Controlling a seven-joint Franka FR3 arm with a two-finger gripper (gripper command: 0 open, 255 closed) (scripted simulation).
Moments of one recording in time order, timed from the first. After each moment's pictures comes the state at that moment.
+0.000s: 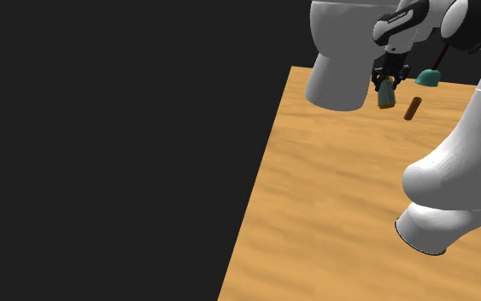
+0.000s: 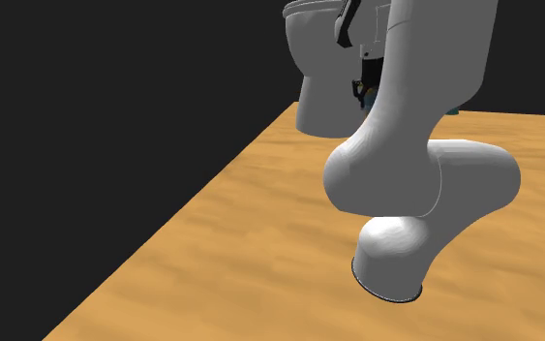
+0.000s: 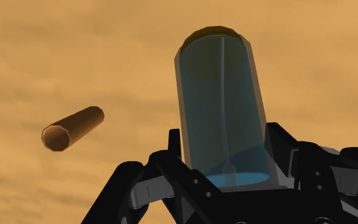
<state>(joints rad) -0.69 0.22 -0.27 -1.71 -0.11 2.01 -0.12</state>
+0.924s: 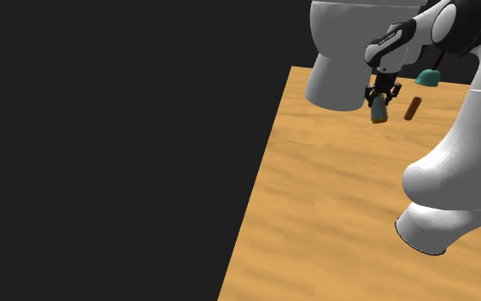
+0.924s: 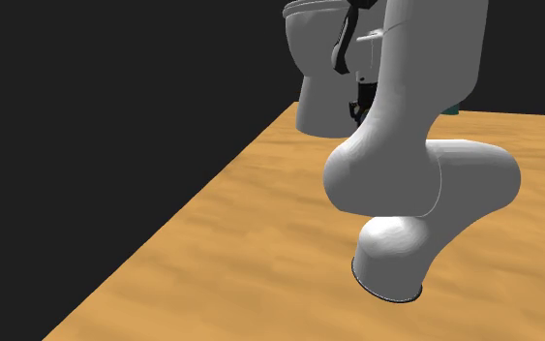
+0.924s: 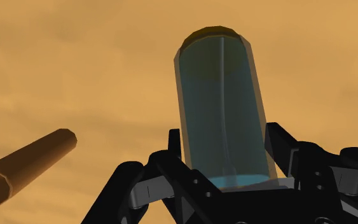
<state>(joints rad) -0.70 0.28 -0.26 -1.83 -0.10 2.18 -0.10</state>
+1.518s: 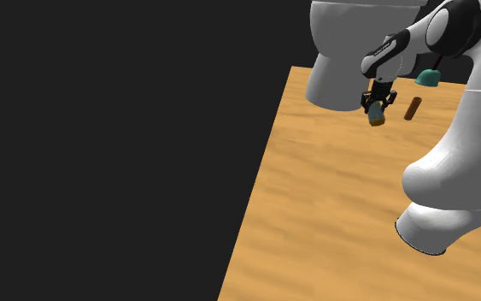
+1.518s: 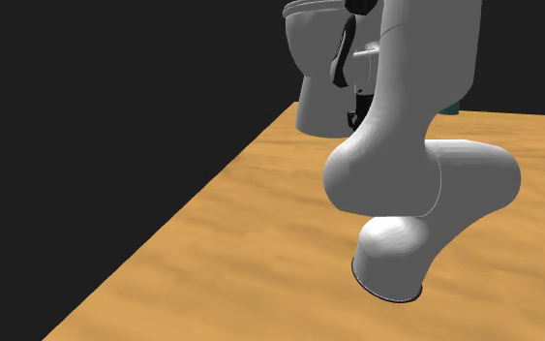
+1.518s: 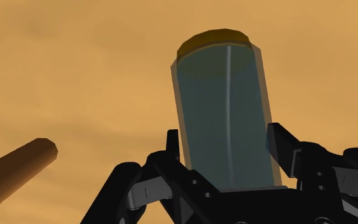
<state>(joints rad) -0.70 0.32 -0.26 -1.88 -0.10 2.29 -0.09</state>
